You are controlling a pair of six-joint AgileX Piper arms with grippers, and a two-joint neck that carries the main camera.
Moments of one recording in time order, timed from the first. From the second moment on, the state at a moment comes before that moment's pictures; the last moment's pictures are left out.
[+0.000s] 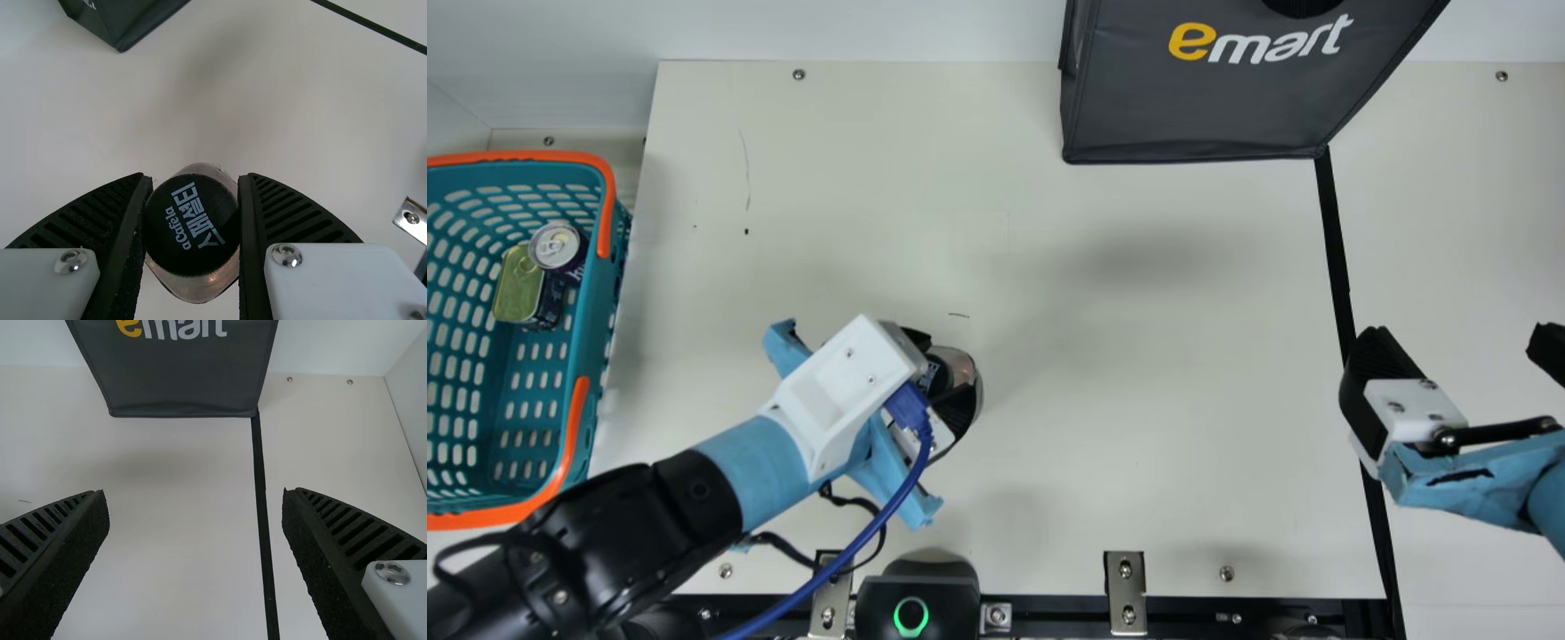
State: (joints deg) left arm -53.4 66.7 -47.7 5.3 27.9 -6.5; right arm 0.7 42.6 -69.8 -0.8 69.4 -2.2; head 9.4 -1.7
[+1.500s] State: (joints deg) left arm -47.3 87.6 -60.7 -12.5 18.7 17.3; right arm 0.7 42.6 -69.8 -0.7 69.5 -2.2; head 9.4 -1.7
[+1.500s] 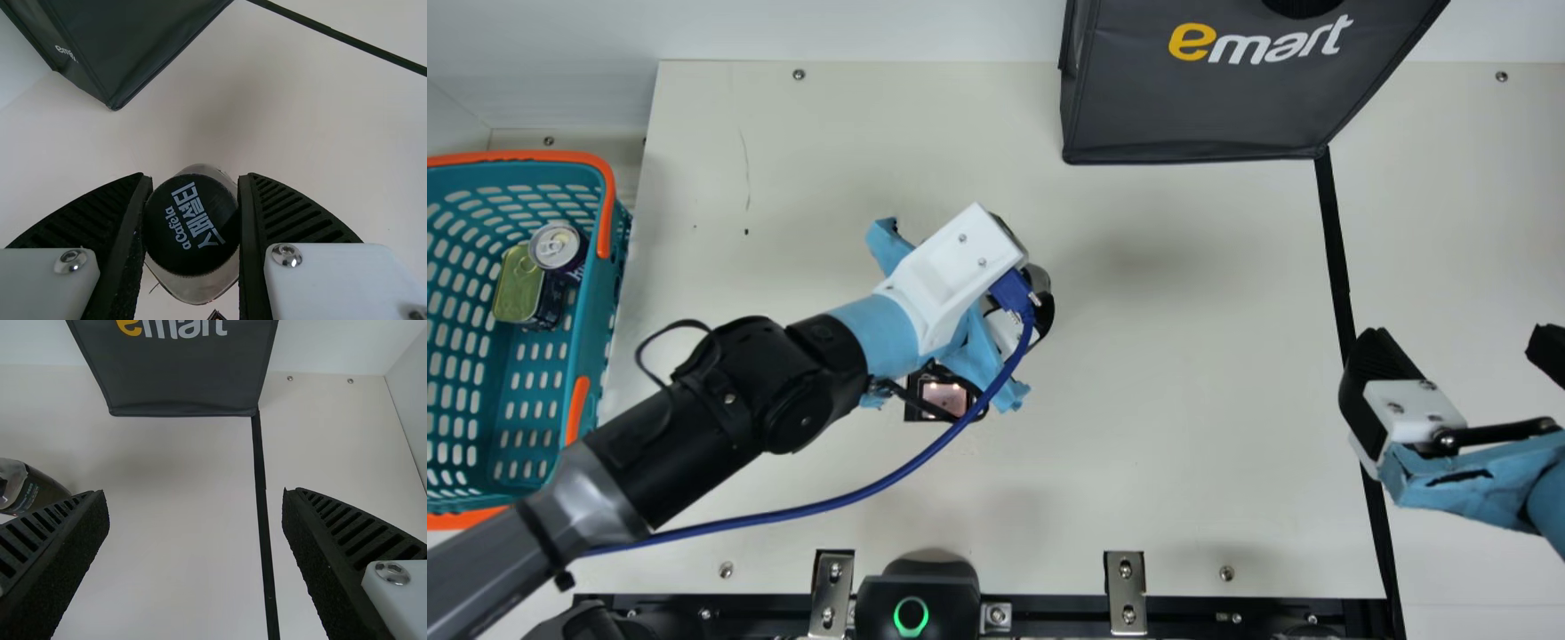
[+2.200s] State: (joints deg) left arm -47.6 90.6 -61.0 -13.5 16.9 19.5; right arm 0.7 42.6 -69.8 -0.7 69.5 -2.2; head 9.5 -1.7
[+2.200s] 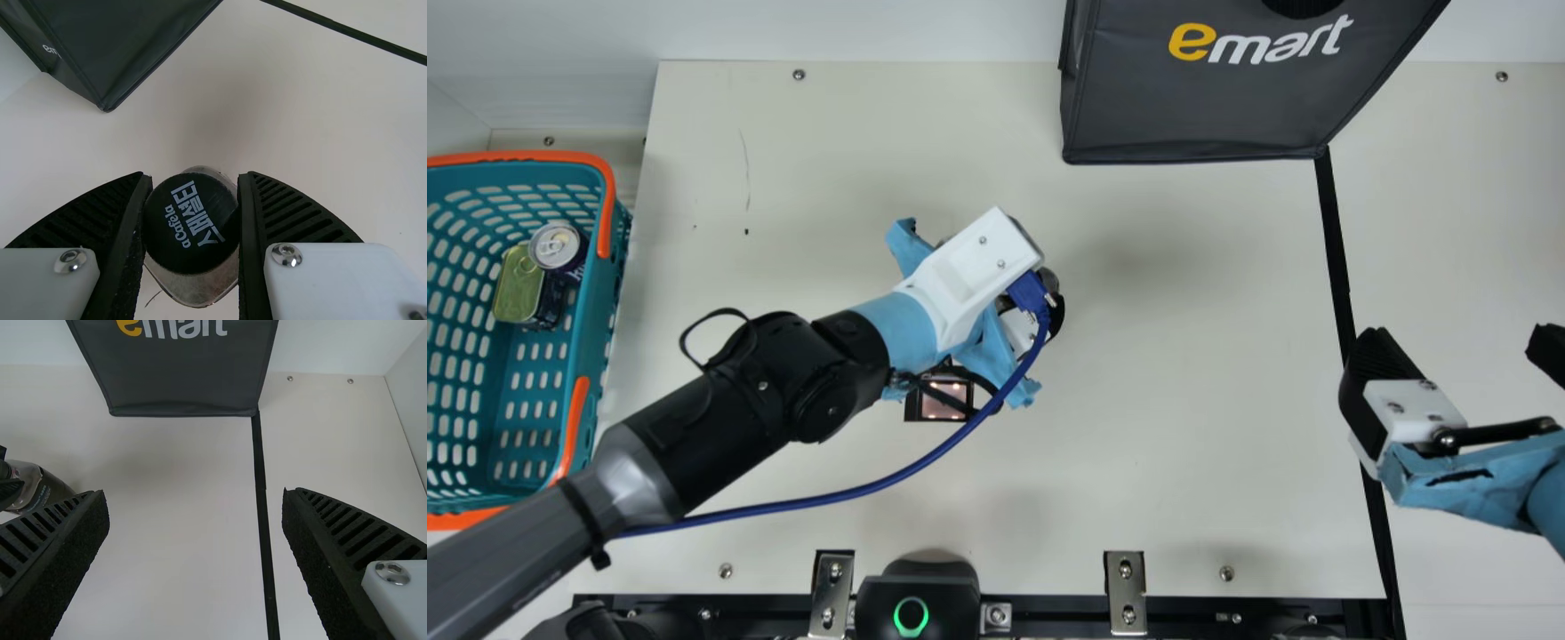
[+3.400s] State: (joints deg) left arm -46.1 90.6 -64.8 -10.8 18.5 14.8; right arm 0.7 42.6 -69.8 -0.7 69.4 -2.2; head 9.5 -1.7
